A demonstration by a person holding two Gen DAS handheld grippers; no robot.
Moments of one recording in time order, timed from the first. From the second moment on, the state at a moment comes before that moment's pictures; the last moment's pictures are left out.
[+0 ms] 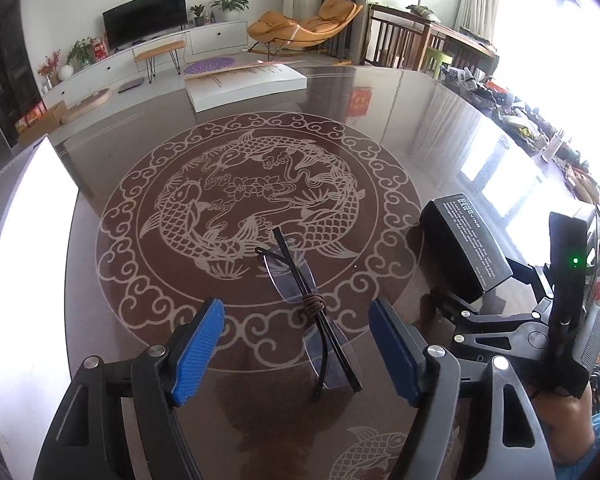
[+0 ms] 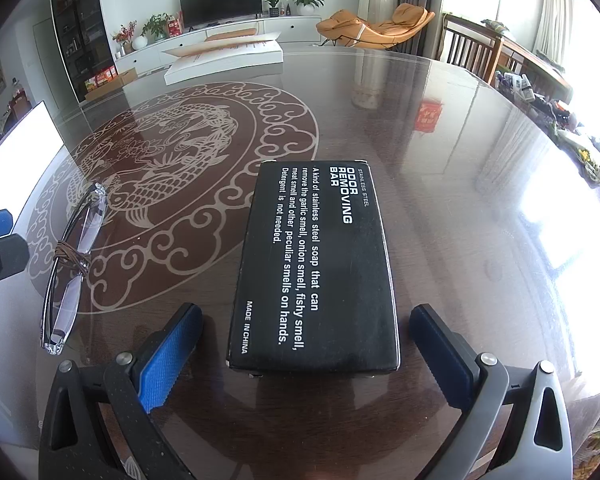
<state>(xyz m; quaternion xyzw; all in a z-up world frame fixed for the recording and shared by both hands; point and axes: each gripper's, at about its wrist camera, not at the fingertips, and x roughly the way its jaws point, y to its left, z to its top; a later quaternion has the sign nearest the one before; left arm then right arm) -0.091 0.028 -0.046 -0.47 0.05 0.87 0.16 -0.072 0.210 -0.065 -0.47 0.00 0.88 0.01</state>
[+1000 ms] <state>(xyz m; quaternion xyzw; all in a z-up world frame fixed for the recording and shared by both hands) -0.122 0.049 -0.108 -0.48 0.05 0.87 0.06 -0.072 0.210 -0.064 -0.47 0.00 0.88 0.01</state>
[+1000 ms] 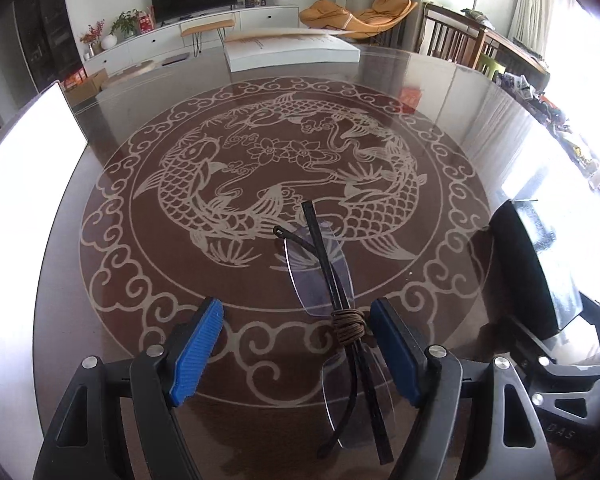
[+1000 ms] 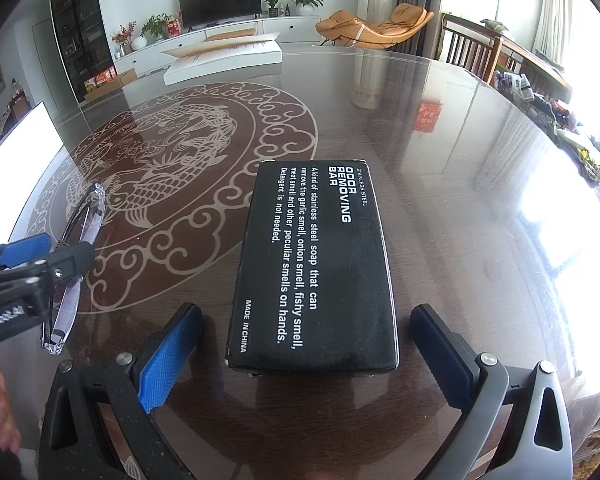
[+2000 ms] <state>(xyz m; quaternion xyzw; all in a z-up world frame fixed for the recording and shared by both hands) -0.129 0.038 -0.116 -0.47 0.03 0.88 0.05 -0.072 0.210 -0.064 -0.47 0.00 0.88 0.01</state>
